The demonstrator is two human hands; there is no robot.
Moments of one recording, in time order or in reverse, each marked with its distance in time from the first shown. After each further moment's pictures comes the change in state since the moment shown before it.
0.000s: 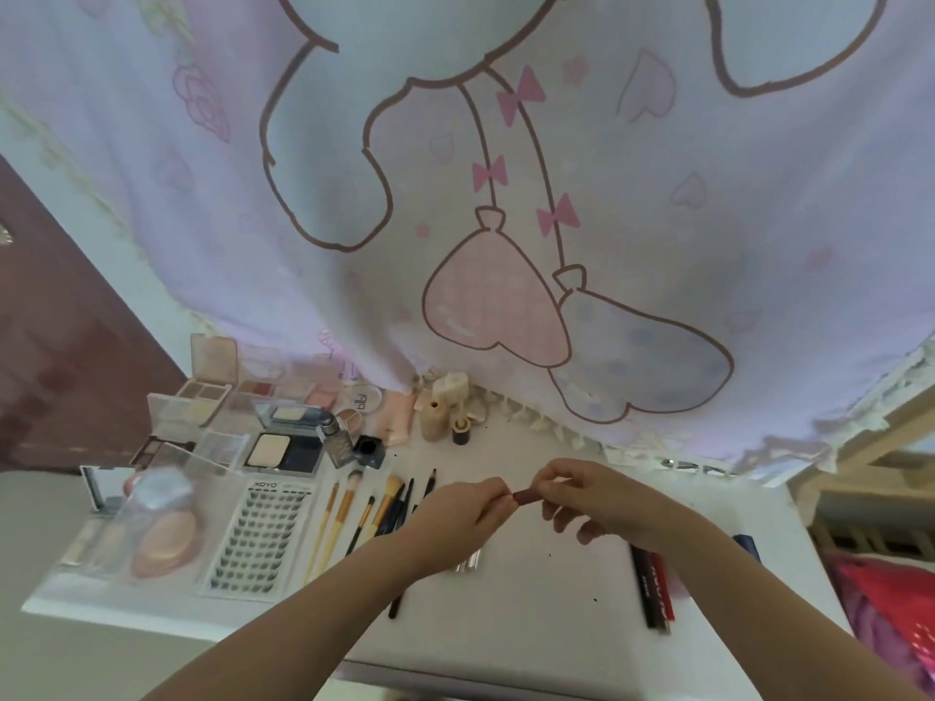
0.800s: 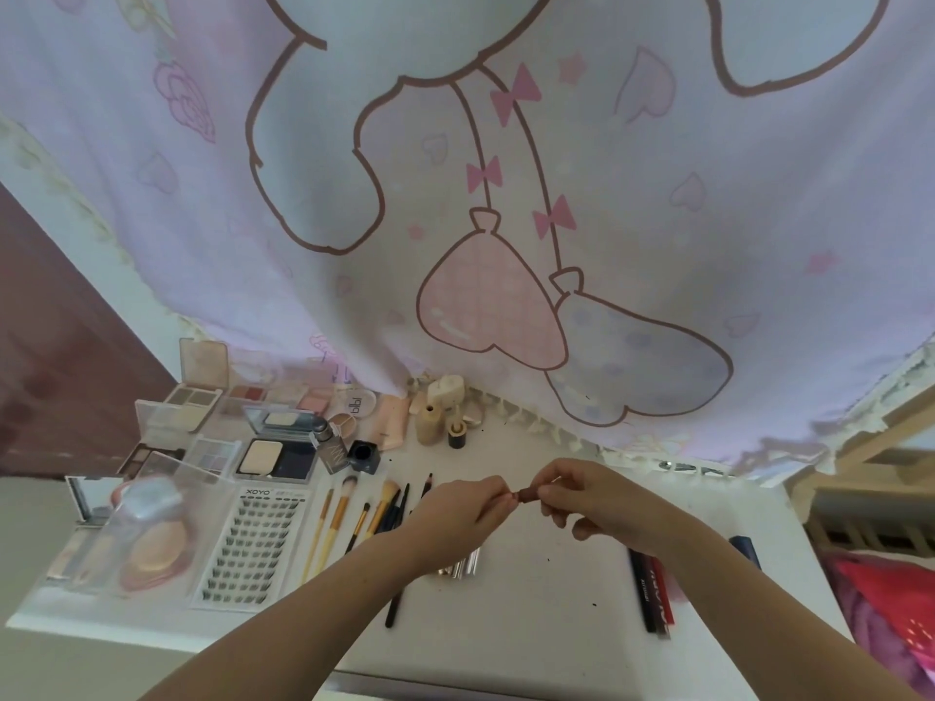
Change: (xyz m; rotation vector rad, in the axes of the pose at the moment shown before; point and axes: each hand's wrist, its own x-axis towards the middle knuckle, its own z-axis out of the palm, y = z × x) left_hand 0.011 -0.003 -0.002 0.022 -0.027 0.006; right_hand 0.005 0.002 -0.001 0.077 0.038 -0.045
